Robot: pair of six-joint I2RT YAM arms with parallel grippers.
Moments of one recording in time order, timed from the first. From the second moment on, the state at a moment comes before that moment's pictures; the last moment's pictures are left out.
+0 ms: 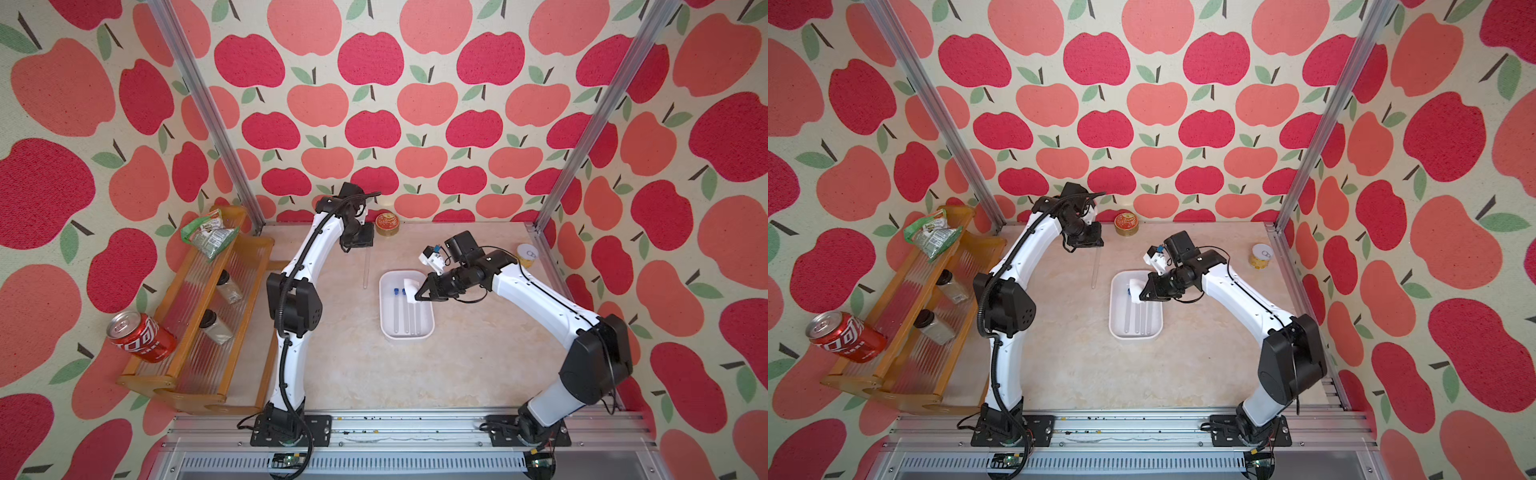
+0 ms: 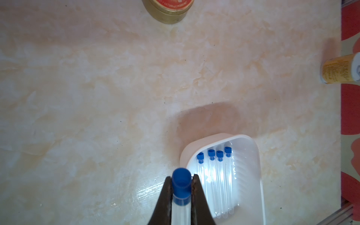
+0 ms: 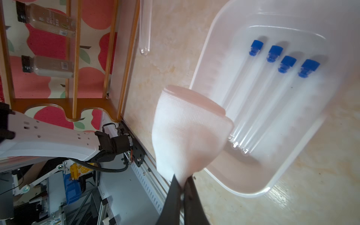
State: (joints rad) left arm -0.33 2.19 2.30 -1.22 0.24 -0.26; right arm 0.61 1.63 1.40 -0.80 -0.64 0.35
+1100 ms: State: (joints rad) left arm -0.48 1.97 1.96 -0.96 0.42 -0.41; right arm 0.58 1.74 1.48 -0.66 -0.73 0.53
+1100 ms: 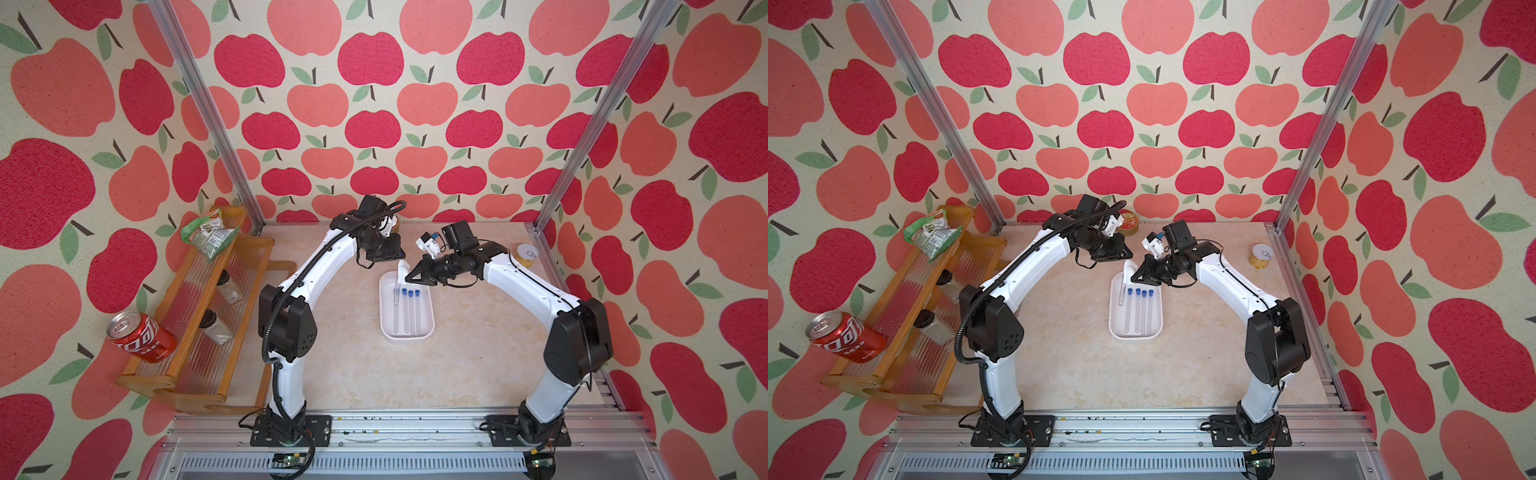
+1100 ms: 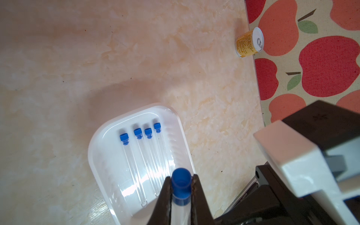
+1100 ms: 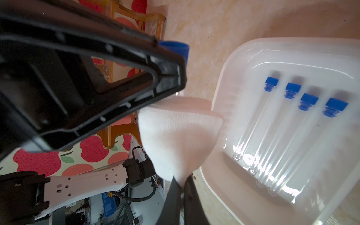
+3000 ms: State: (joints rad) left arm -0.48 1.92 1.93 -0.94 0.59 -0.48; right arm 0.83 1.34 1.20 -0.71 -0.03 -0.10
